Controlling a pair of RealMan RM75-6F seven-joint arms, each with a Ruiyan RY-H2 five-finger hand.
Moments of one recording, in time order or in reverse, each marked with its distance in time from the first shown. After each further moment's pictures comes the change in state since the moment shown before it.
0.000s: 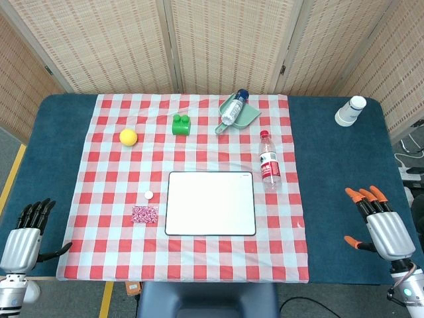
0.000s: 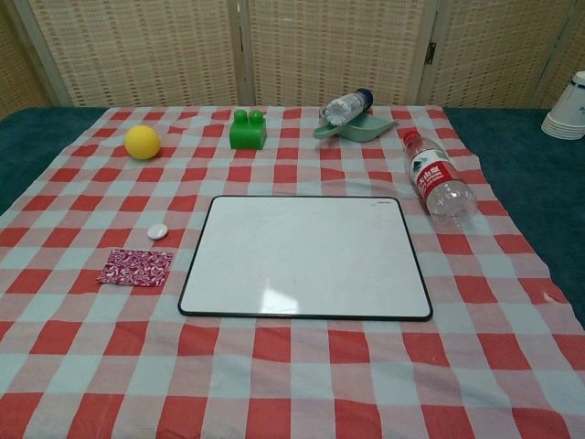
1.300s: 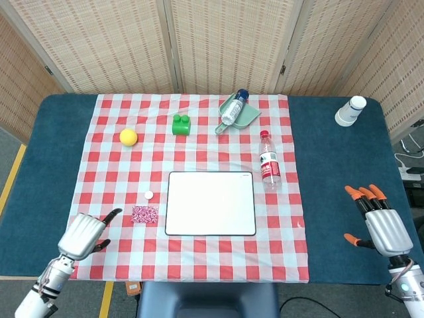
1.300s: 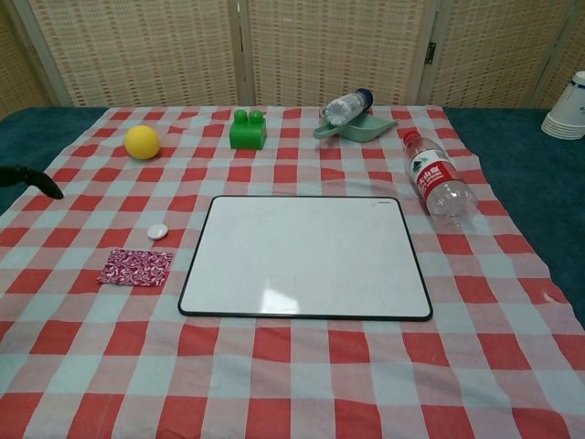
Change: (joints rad) left arm -0.204 0.079 -0.003 -0.344 0.092 -0.292 0.516; right arm 0.018 -0.011 0.009 0.008 0.032 -0.045 -0.013
